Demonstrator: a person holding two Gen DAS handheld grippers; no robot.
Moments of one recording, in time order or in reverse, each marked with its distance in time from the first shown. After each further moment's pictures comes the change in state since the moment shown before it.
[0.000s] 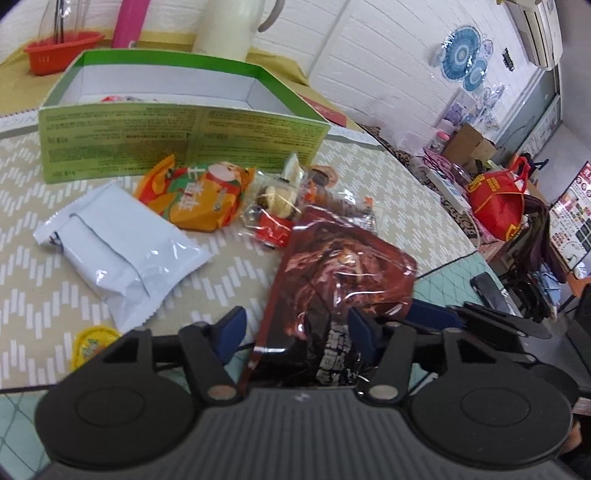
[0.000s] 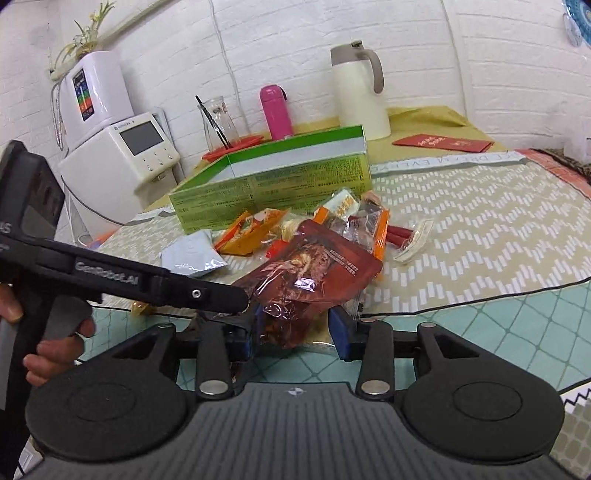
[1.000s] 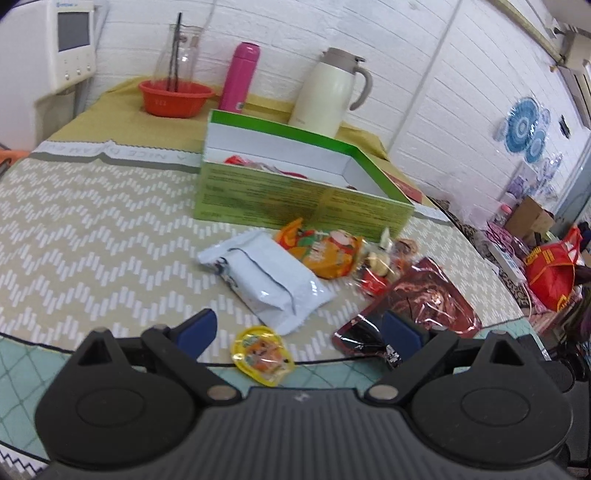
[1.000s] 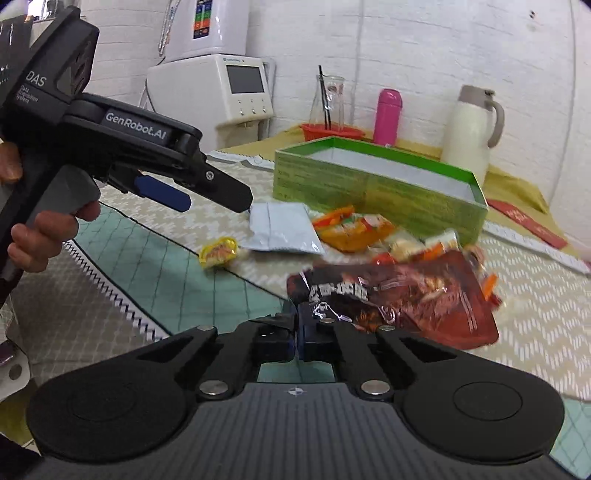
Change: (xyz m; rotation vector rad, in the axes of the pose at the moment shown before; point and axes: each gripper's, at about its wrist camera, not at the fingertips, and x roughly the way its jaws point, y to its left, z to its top) left arm -0.083 0.021 -0.023 -0.092 -0.228 0.239; right arm -0.003 0.057 -0.011 -0.384 0.043 0.098
